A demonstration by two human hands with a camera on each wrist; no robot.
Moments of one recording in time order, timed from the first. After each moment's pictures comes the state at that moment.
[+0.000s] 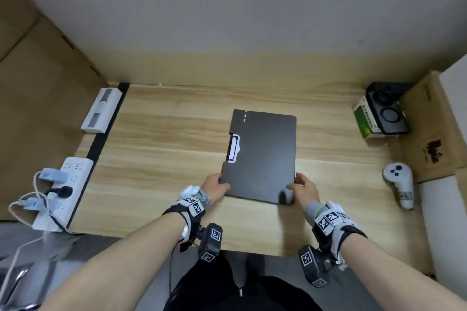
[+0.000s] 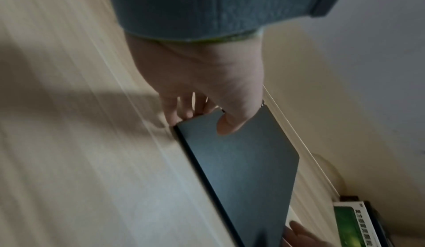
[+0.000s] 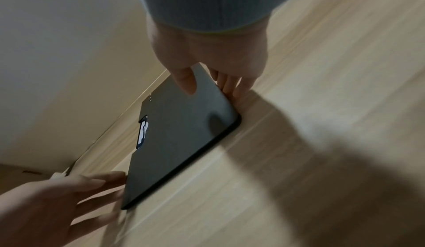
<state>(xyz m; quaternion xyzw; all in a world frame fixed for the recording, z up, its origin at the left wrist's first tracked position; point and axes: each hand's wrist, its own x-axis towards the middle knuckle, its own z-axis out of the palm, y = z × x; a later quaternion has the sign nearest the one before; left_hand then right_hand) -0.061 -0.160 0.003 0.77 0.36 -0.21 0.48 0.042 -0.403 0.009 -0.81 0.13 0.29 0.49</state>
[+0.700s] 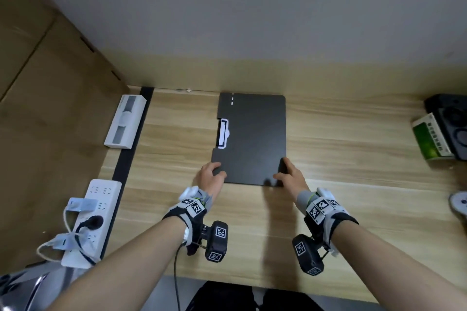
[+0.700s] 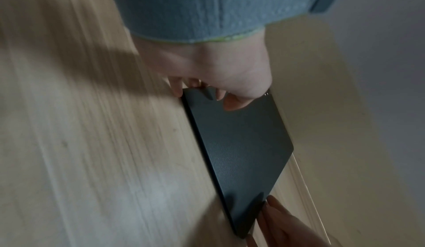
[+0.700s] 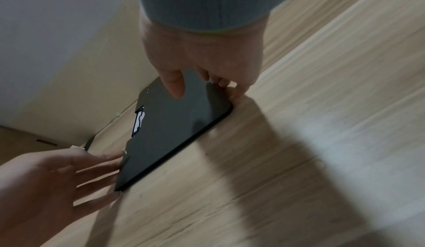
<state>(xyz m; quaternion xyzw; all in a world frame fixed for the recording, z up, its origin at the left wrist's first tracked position) -0.043 0.009 0.002 0.74 0.45 -0.08 0.49 0.075 -0.198 -0.019 -0.79 0.07 0.36 0.49</state>
